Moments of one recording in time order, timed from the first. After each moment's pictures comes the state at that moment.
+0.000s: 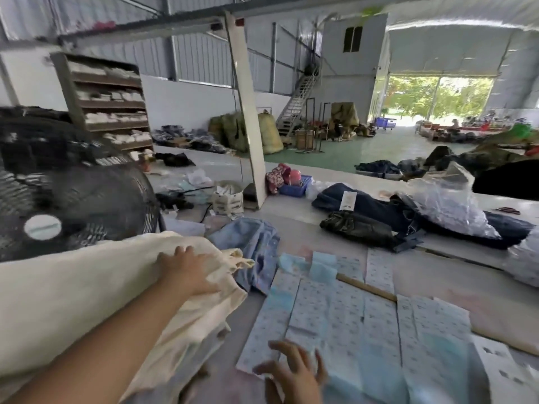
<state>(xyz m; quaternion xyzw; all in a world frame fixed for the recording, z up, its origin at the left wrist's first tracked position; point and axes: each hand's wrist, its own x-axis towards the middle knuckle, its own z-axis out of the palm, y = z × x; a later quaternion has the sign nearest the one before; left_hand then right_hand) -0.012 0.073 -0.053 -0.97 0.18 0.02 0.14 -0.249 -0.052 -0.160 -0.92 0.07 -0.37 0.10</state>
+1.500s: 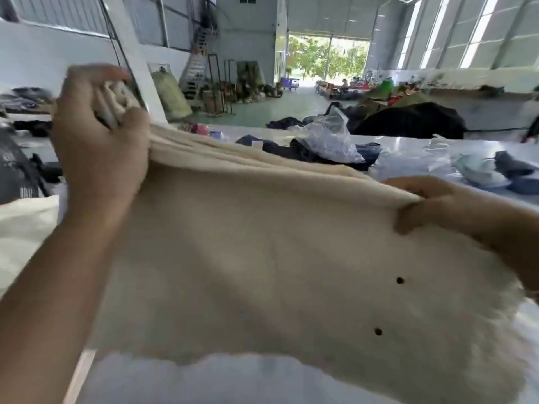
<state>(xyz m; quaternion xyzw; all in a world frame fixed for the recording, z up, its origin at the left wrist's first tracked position) -0.217 0.054 0.056 -0.65 0.32 -0.33 -0.61 -0.497 -0.180 0.057 -0.88 0.20 -0.10 0.43</state>
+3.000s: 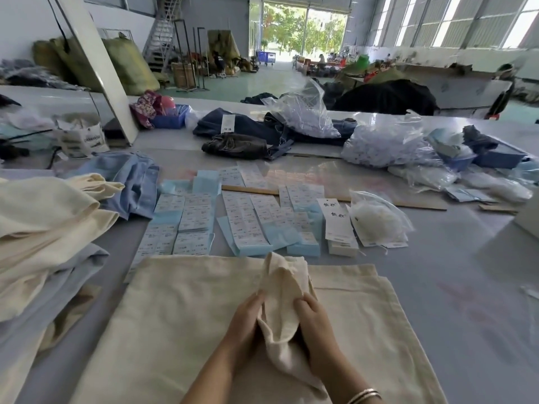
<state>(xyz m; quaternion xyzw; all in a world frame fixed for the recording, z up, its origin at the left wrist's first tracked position) -0.337 -0.051 -0.251 -0.53 0.13 0.53 -0.65 -0.445 -0.117 -0.234 -0.59 0.45 -0.26 0.62</state>
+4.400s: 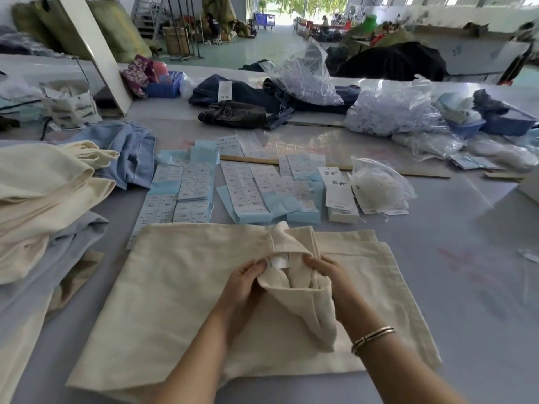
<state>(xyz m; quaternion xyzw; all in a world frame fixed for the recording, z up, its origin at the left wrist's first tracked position) -0.340 -0.042 -0.247 -0.49 0.14 0.51 -0.69 -0.471 -0.150 -0.228 -0.43 0.38 -0.24 0.78</state>
